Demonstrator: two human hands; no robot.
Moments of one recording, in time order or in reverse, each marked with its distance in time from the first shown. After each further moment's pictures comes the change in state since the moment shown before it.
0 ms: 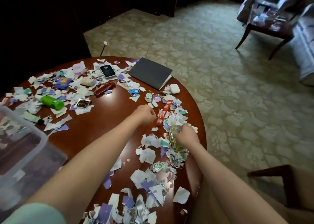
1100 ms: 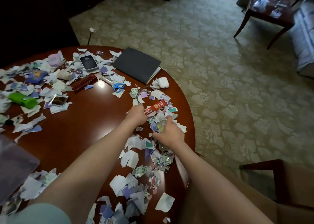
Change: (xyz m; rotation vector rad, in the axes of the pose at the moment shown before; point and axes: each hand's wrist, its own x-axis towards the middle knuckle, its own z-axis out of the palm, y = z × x) left_hand 0.053 0.014 0.045 0.128 0.106 -0.149; right_hand 0.019 0.000 0.001 -0.135 0.015 -0.163
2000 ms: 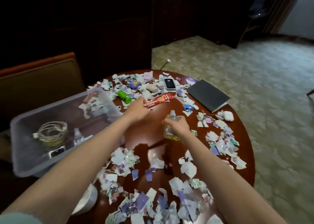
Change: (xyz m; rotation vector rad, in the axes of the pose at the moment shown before) left_hand -0.143 -0.184 -0.143 -0.322 0.416 -0.182; right_hand -0.046 -0.199 0.024 0.722 -0.256 -0.104
